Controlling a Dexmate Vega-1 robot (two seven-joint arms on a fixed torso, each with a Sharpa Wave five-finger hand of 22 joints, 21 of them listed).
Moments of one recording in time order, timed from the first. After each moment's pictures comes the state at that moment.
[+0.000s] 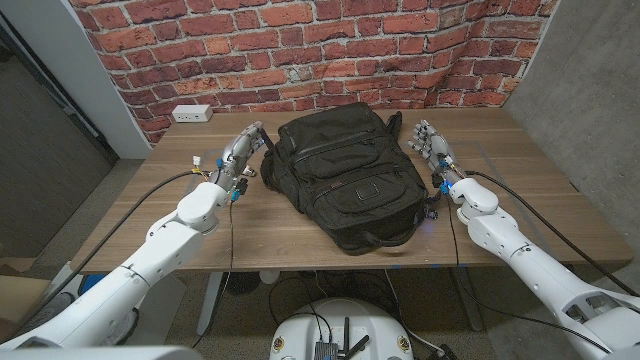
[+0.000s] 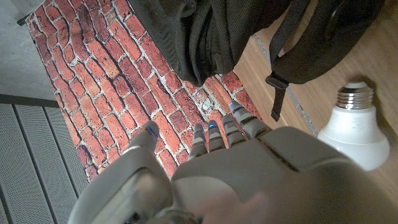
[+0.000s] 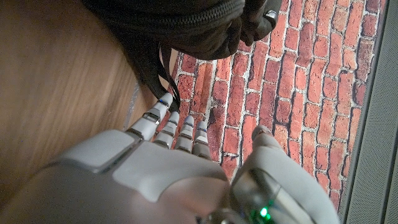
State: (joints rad) left arm 1.07 0.72 0.28 -1.77 -0.49 -0.10 0.26; left_hand 0.19 0.14 0.47 -0.04 0.20 0.08 -0.05 0.19 0.17 0.04 -0.03 0.19 0.17 0.03 0.00 0.17 0.16 0.18 -0.04 0.19 0.17; right arm -0.80 -0.51 -0.38 -1.22 0.63 0.32 0.06; right_hand 0.19 0.12 0.36 0.03 0.19 0.11 -0.02 0.19 0.17 0.12 -0.03 0.19 0.19 0.03 -0.03 0.20 0.38 0.29 -0.04 0.18 0.17
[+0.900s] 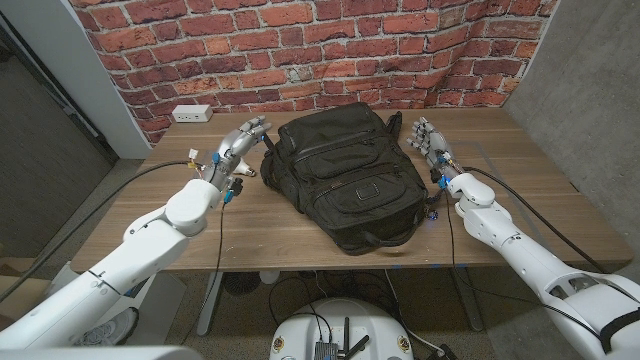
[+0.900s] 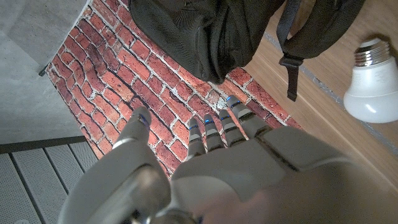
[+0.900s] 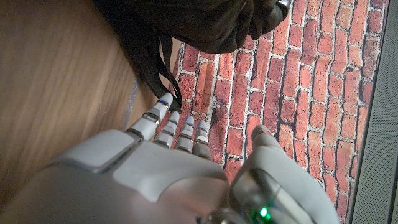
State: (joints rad) left arm 1.17 0.84 0.23 -1.99 -0.35 0.03 0.31; left_hand 0.31 0.06 0.50 -0.18 0.18 0.18 -0.10 0.20 0.17 0.15 -0.09 0.20 0.17 0.13 -0.04 0.18 0.16 0.27 -0.04 0.19 0.16; right arm -0.71 -0.47 -0.39 -1.07 0.63 0.35 0.13; right_hand 0.19 0.13 0.36 0.02 0.19 0.11 -0.01 0.19 0.17 0.13 -0.03 0.19 0.19 0.04 -0.03 0.20 0.37 0.29 -0.04 0.18 0.17
